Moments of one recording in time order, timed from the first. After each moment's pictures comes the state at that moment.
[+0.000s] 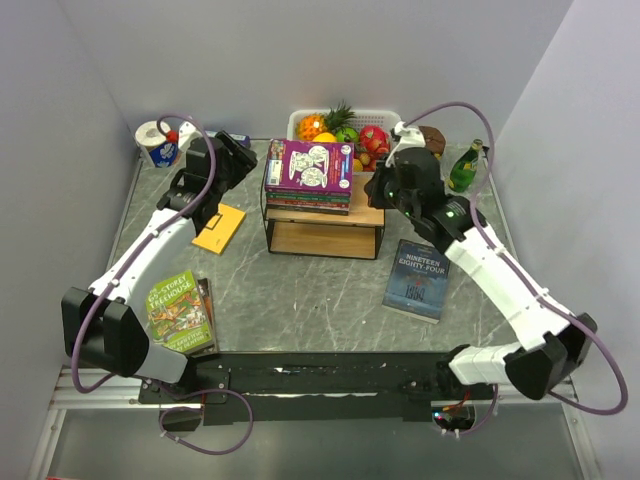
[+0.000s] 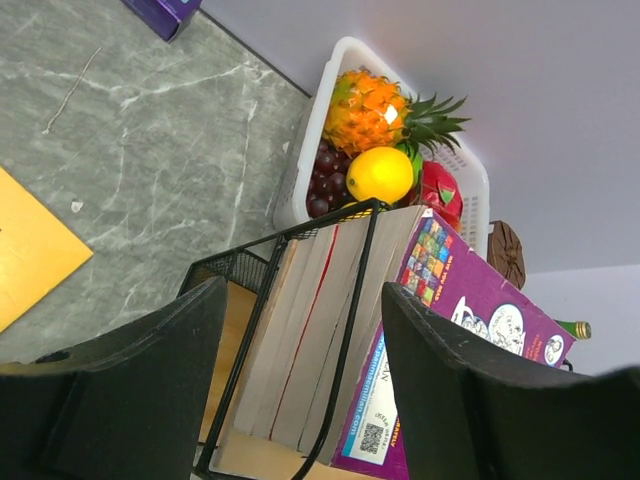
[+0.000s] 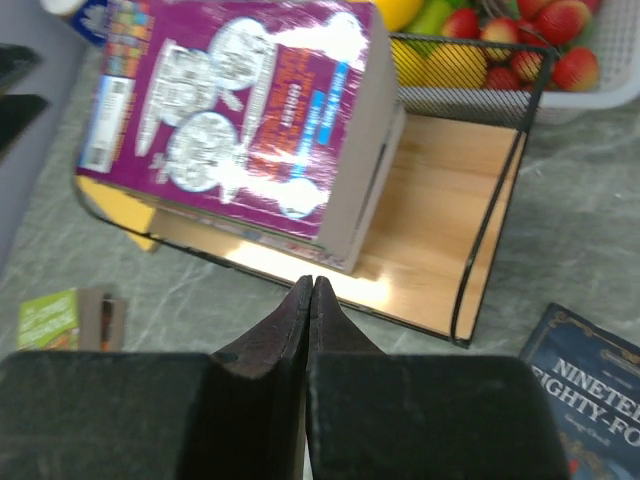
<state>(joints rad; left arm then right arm) -0.33 1.43 1.28 -0.18 -0.25 -0.88 0.55 1.27 1.38 -0.51 0.16 0.40</state>
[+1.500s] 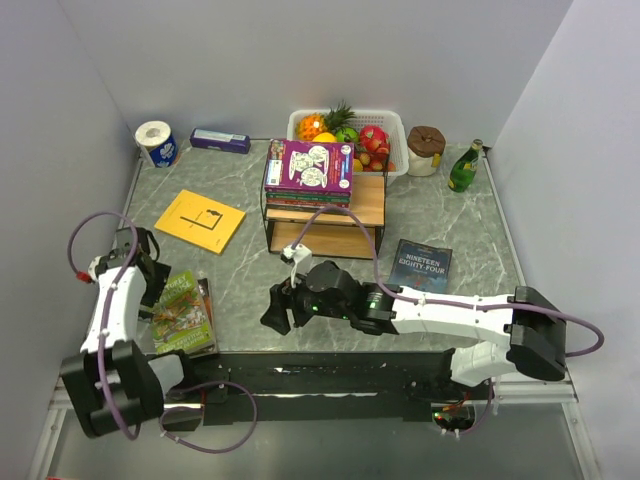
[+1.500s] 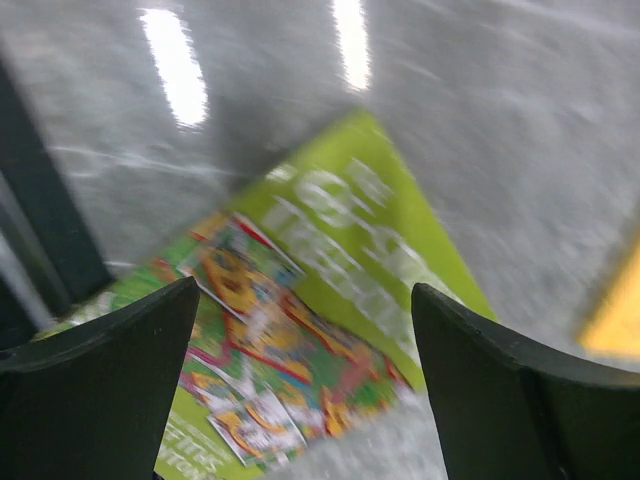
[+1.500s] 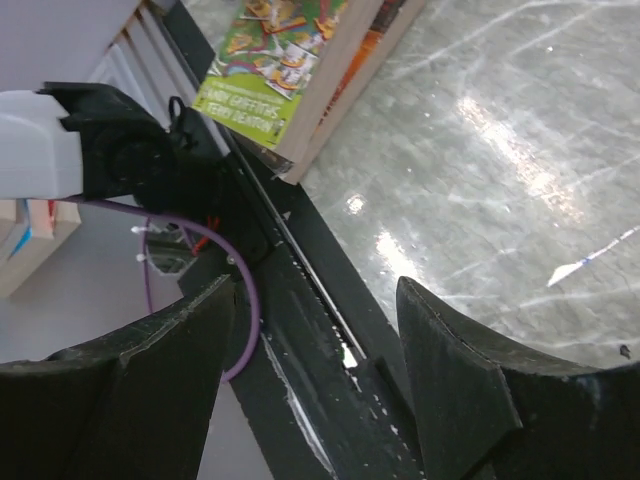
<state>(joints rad) 0.28 1.10 0.75 -0.90 -0.34 -1.07 1.21 1.36 0.88 0.03 -0.01 0.55</state>
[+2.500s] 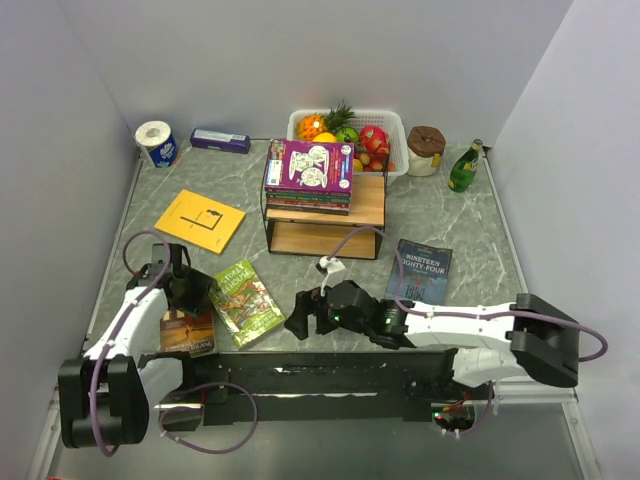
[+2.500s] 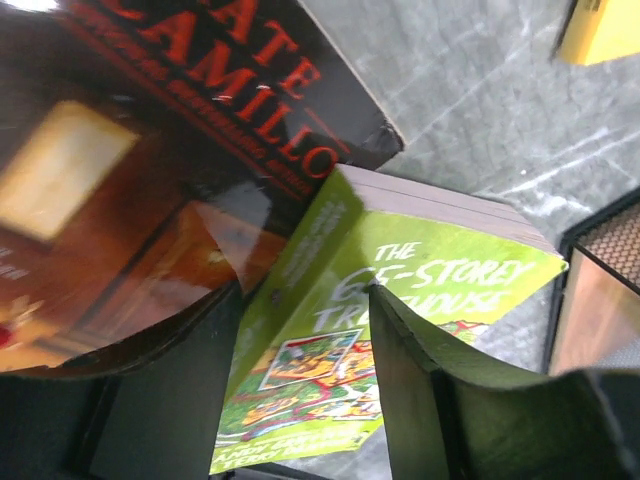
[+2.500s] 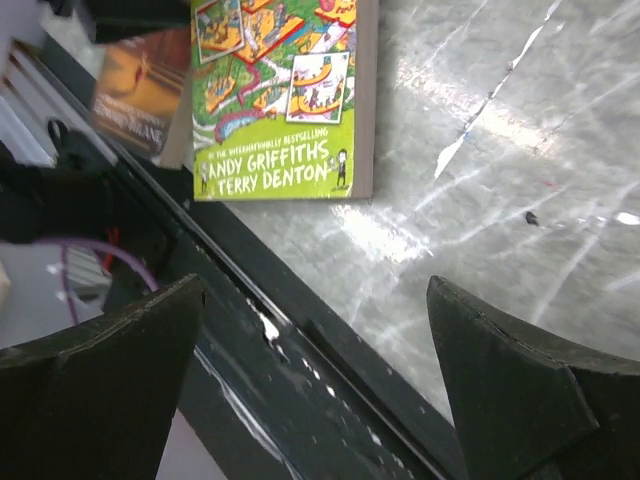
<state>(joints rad) 0.06 1.05 0.51 -0.58 0.09 -1.09 1.19 1.26 0.61 0.10 0.17 0.74</state>
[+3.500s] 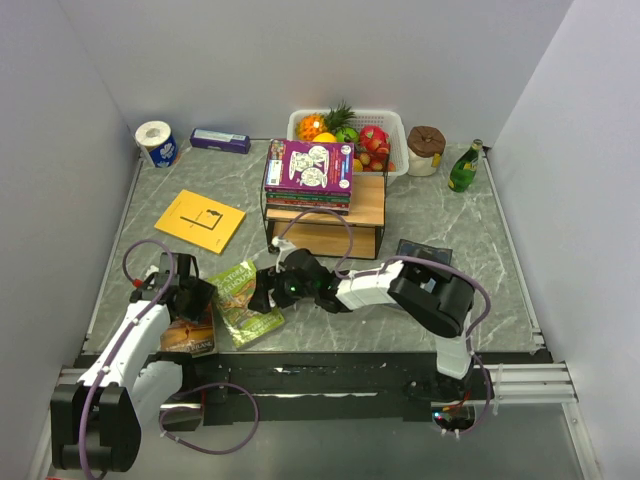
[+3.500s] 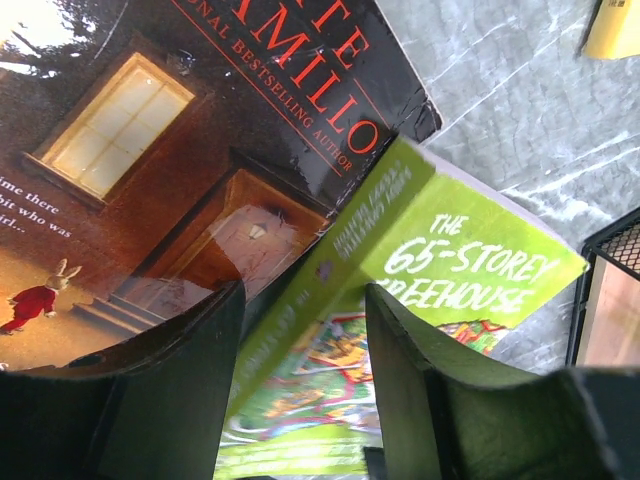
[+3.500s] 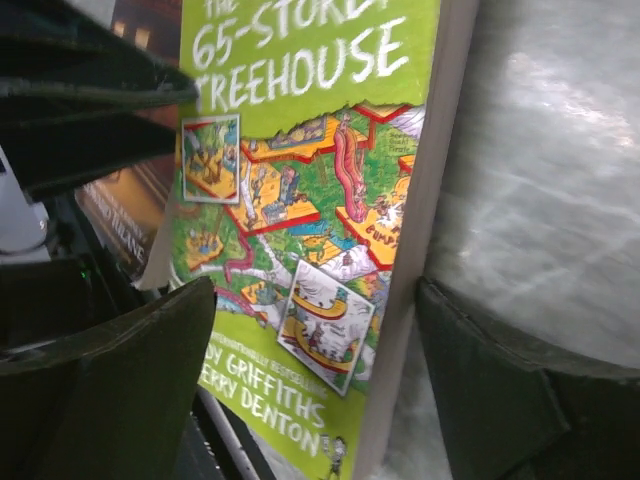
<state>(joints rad) -0.06 0.92 0.46 -0.66 -0.07 -1.20 1.02 1.91 0.95 0.41 -0.19 0.68</state>
